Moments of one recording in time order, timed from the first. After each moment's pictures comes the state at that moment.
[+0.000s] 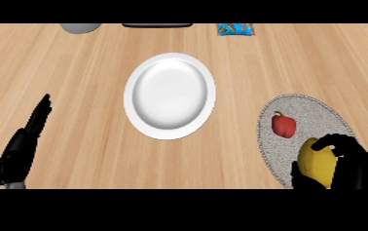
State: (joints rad) left arm 0.08 0.33 0.12 -1.48 -0.15 0.02 -0.13; right arm 0.21 -0.33 0.35 -2.14 1.29 -0.13 0.94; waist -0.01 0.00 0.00
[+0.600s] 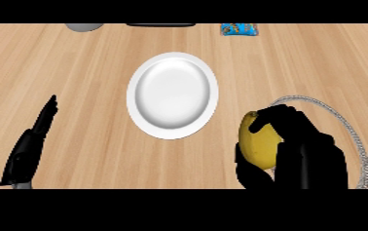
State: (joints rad) left arm 0.08 0.31 0.10 -1.47 -0.18 0.02 -0.15; right arm -0.20 -0.09 0.58 -2.19 1.40 0.12 0.97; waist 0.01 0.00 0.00
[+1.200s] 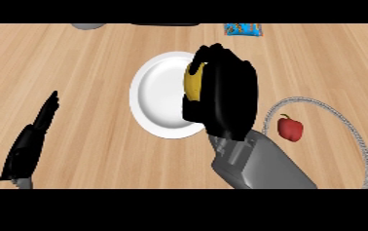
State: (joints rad) left arm 0.05 0.31 0.11 -1.48 -0.18 -0.01 -0.13; right arm -0.69 -0.01 0.50 -1.68 1.14 0.01 1.06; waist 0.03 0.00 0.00
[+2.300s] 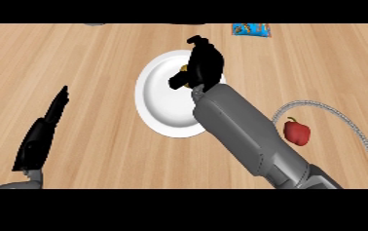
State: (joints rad) left arm 0.00 0.28 0.10 -1.44 -0.21 -0.01 -0.15; right arm -0.98 0.00 0.55 -0.85 0.61 -0.58 0.98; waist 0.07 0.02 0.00
